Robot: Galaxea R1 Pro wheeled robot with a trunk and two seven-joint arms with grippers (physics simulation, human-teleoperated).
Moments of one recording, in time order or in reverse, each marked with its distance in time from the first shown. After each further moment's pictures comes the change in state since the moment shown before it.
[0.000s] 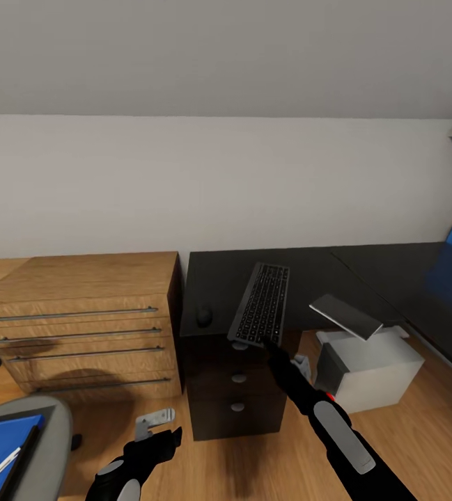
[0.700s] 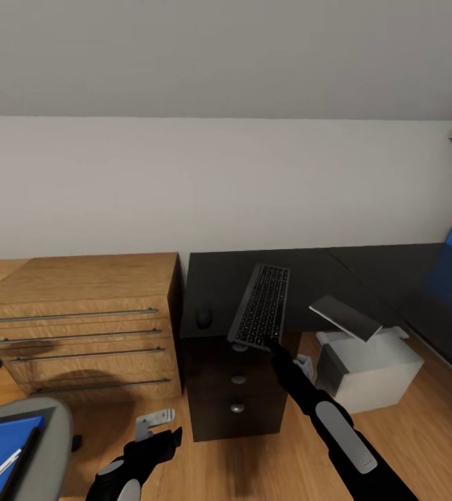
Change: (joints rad) left arm 0.000 -0.001 -0.001 0.000 0.000 0.000 0.001; right arm 0.000 -0.004 -0.012 0.008 0.002 -0.006 0.001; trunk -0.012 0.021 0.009
